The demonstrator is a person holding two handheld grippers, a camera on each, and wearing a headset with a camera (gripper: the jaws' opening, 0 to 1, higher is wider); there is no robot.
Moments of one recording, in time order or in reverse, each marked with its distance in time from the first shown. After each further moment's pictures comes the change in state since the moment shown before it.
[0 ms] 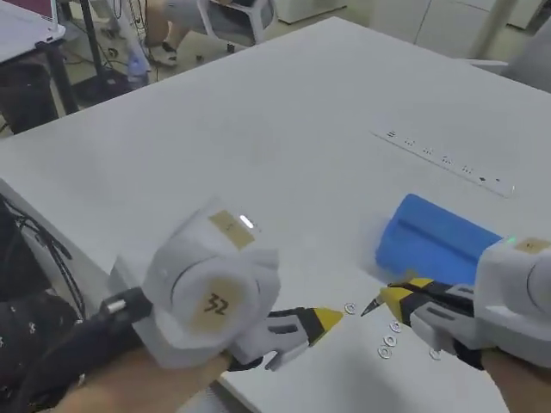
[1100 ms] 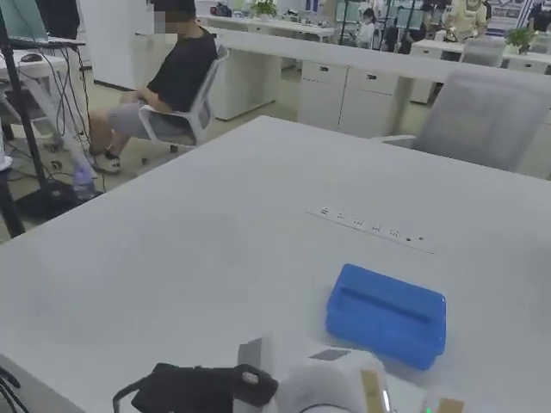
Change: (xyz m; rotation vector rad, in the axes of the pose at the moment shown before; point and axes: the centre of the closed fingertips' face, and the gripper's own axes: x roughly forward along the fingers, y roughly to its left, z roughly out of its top) left arm -0.022 -0.161 0.008 0.592 0.148 -0.689; right arm -0.061 0.076 -0.060 -0.281 0.136 0.100
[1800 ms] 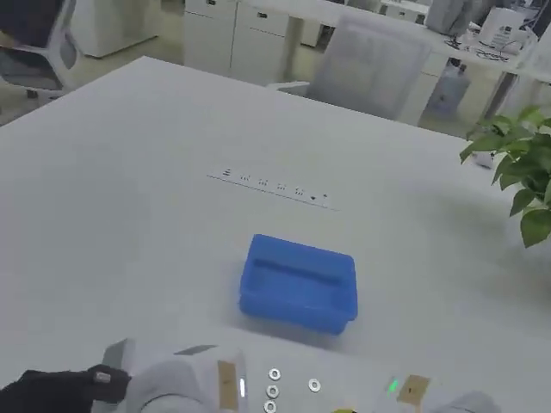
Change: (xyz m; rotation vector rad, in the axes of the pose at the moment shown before) left arm 0.007 0.019 -0.036 0.034 -0.025 -0.213; right arm 0.005 -0.016 -0.010 0.321 0.072 -0.080
